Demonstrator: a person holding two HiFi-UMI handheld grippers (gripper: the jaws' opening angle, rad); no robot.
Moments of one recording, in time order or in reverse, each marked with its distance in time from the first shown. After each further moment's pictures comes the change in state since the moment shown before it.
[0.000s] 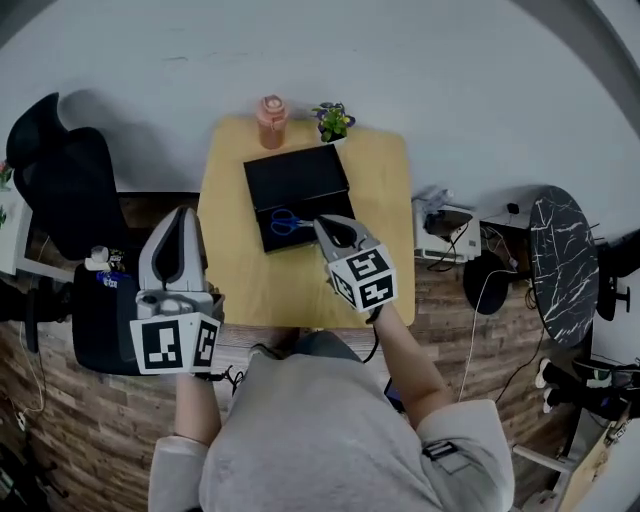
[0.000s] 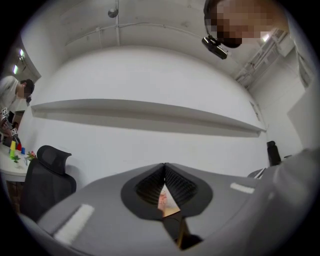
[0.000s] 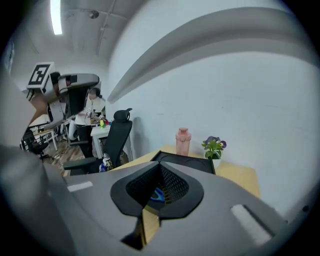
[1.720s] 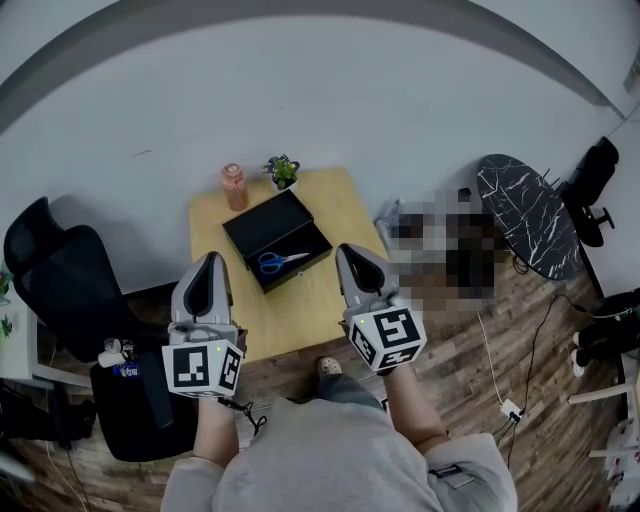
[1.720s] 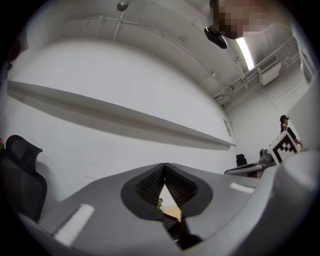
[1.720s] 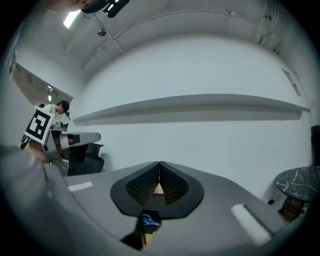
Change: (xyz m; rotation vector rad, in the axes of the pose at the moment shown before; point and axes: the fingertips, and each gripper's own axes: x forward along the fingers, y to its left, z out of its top) left arm -0.038 -0.049 0.027 -0.053 -0.082 -0.326; right arm -0.192 0.056 0.101 0.026 -0.438 -0.490
